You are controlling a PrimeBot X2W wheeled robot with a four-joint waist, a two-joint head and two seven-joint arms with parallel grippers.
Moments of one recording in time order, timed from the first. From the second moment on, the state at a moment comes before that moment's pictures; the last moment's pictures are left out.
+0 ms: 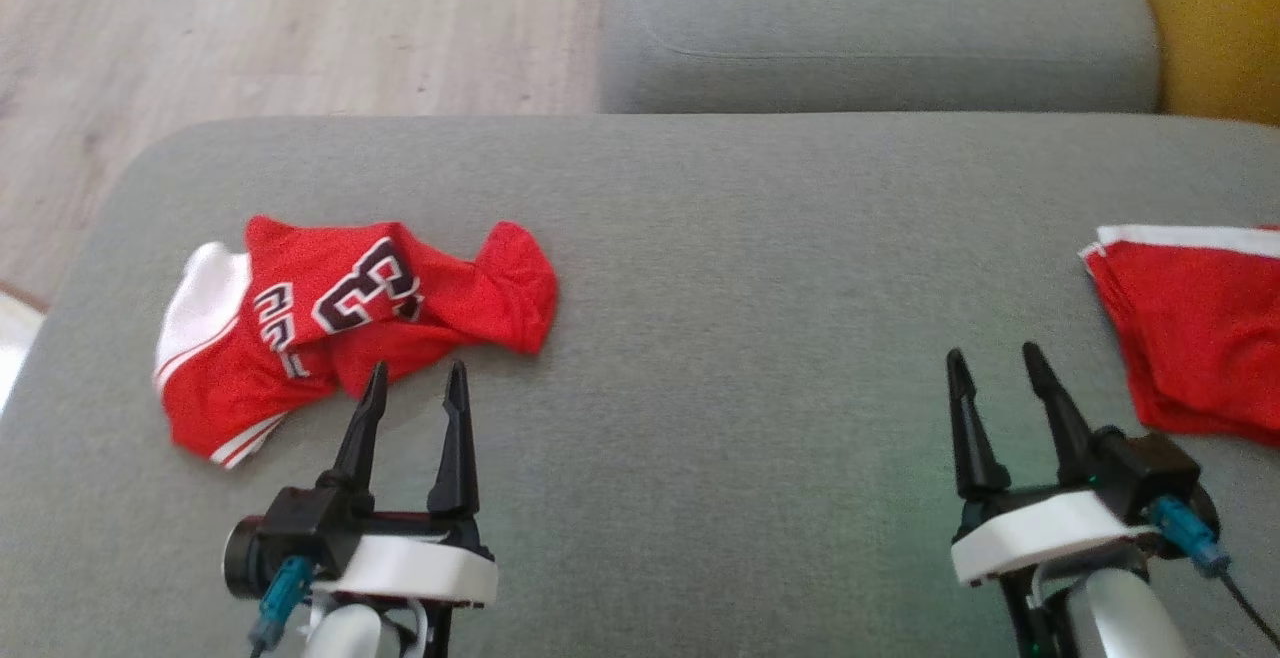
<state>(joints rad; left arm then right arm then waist) -0.08 0.05 -0.24 0.25 -0.28 0.01 -0.25 -0.07 -0.05 0.05 0.33 0.14 0.13 -0.25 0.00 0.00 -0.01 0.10</state>
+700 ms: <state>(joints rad) -0.05 0.05 -0.19 0.26 -0.25 0.00 -0.25 -0.02 -0.05 0.15 0.34 0.20 0.13 -0.25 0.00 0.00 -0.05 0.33</state>
